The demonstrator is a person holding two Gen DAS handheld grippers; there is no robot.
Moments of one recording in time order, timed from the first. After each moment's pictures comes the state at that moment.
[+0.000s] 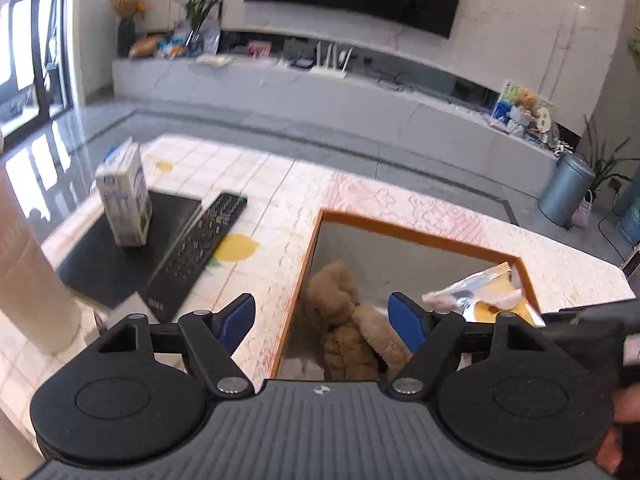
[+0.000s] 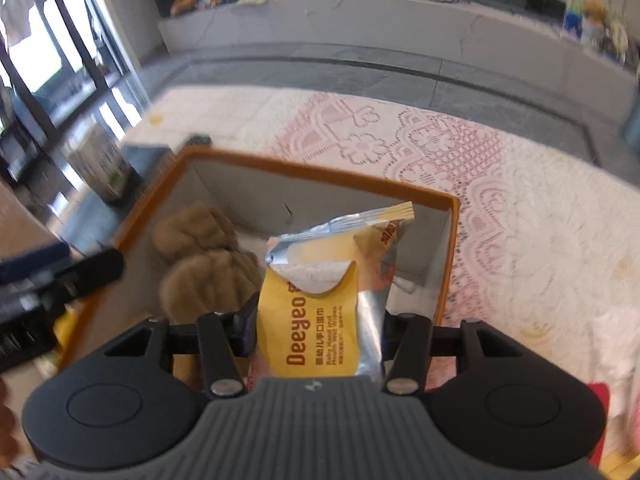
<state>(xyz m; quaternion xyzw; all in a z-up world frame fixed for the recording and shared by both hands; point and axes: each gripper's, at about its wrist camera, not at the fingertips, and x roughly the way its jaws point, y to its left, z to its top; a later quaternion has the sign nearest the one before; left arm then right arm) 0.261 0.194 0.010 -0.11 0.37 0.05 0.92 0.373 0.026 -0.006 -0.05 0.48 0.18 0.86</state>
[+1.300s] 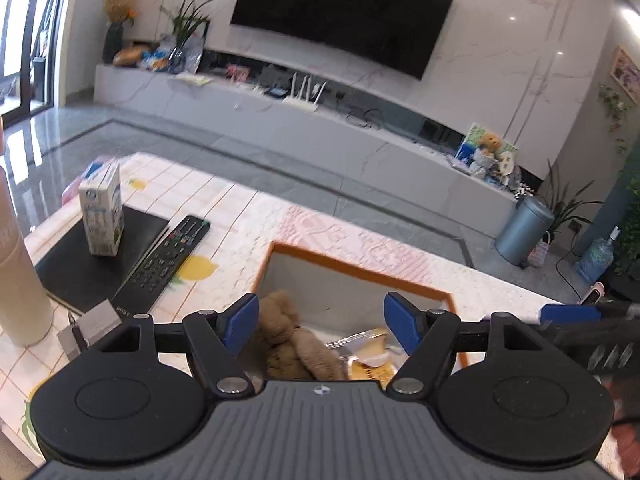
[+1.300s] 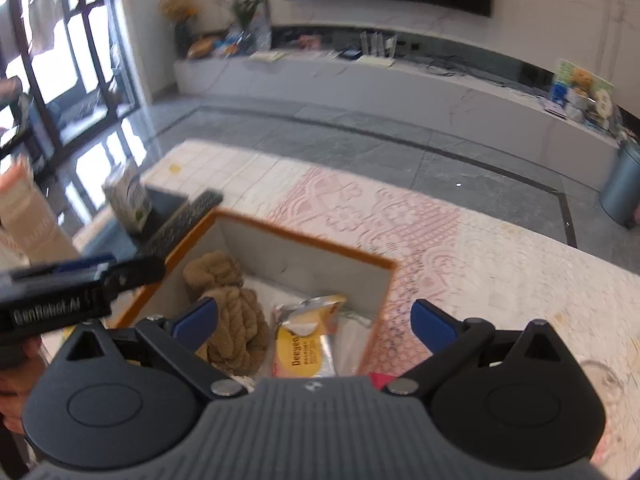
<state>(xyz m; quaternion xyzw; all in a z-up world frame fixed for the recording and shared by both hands) 0.224 0.178 0.045 -0.15 0.30 0.00 0.94 0.314 -0.021 0.085 -0.05 0.38 0.18 0.90</state>
